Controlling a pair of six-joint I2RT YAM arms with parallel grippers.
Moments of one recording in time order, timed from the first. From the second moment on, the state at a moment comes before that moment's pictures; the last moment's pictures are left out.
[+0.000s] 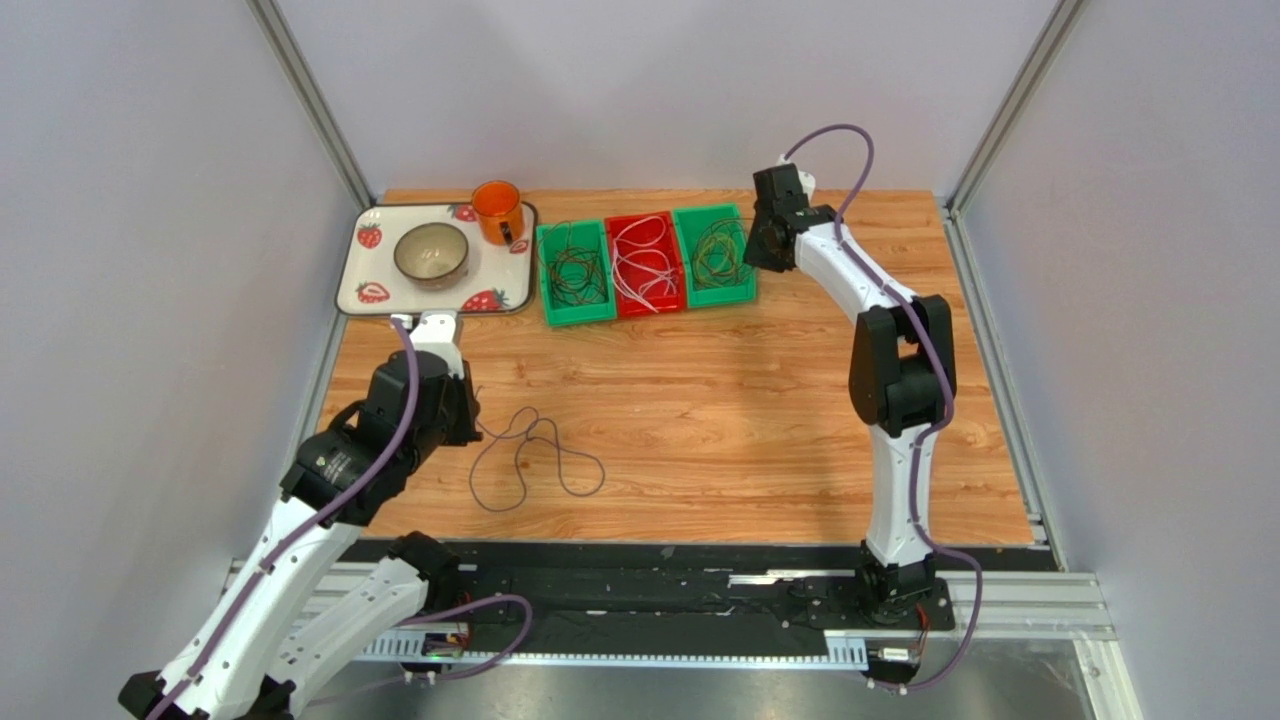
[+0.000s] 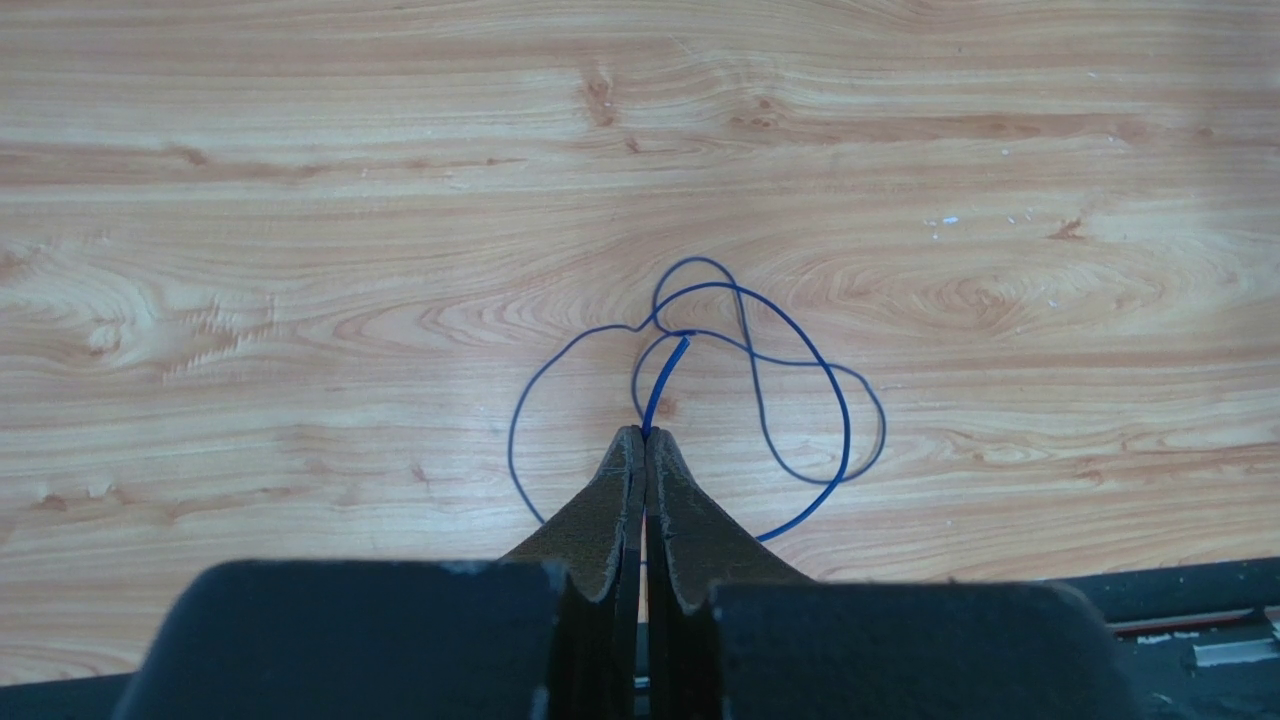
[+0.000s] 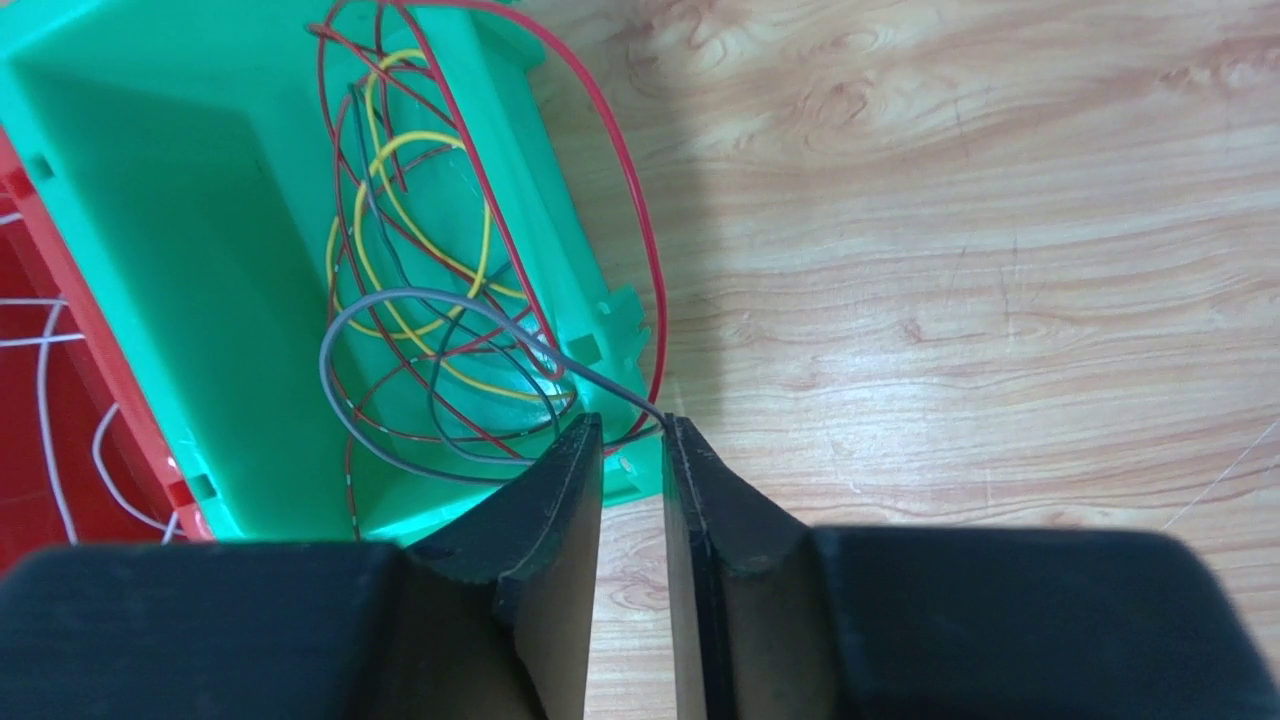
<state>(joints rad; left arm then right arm) -0.51 0.69 0.92 -0.91 -0.27 -0.37 0.27 2.15 1.84 -0.56 0.19 0.48</state>
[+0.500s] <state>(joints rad) -0.51 0.69 0.92 -0.91 -0.27 -0.37 0.27 2.22 1.95 -0.54 0.12 0.47</state>
